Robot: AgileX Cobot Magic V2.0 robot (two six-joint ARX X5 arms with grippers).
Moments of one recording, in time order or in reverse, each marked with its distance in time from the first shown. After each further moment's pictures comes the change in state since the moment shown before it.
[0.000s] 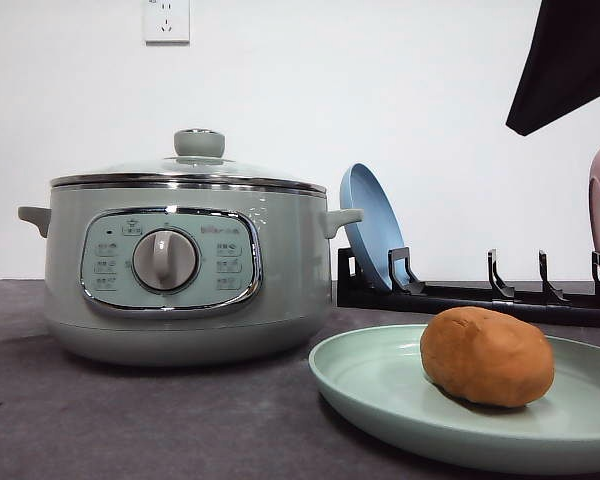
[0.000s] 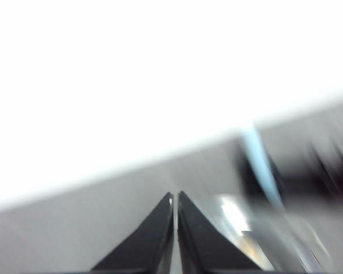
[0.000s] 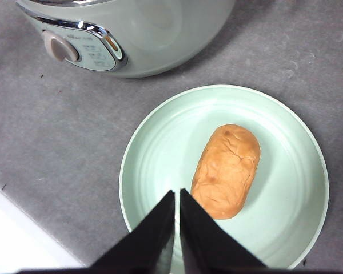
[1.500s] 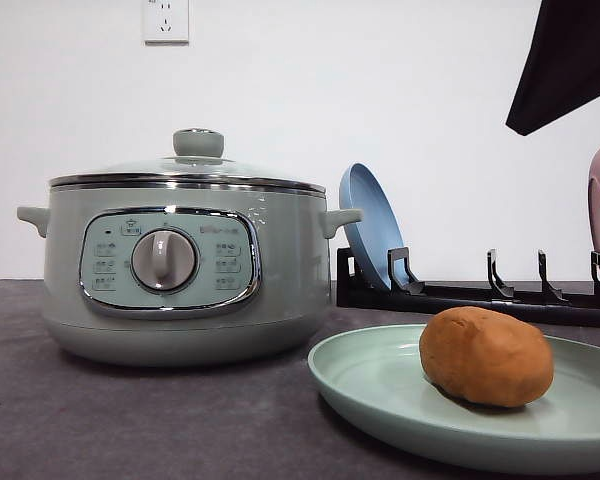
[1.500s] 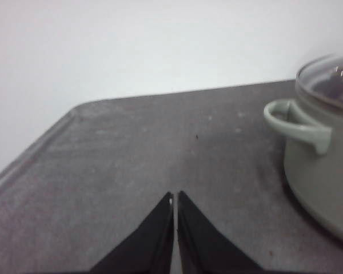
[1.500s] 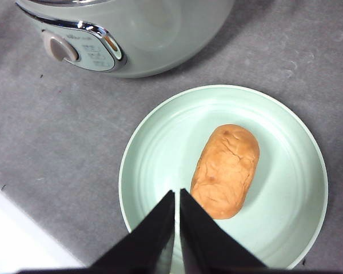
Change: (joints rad) left_arx 0.382 -1.059 -1.626 0.659 -0.003 0.027; right_arx 0.000 0.000 0.000 0.000 0.000 0.000
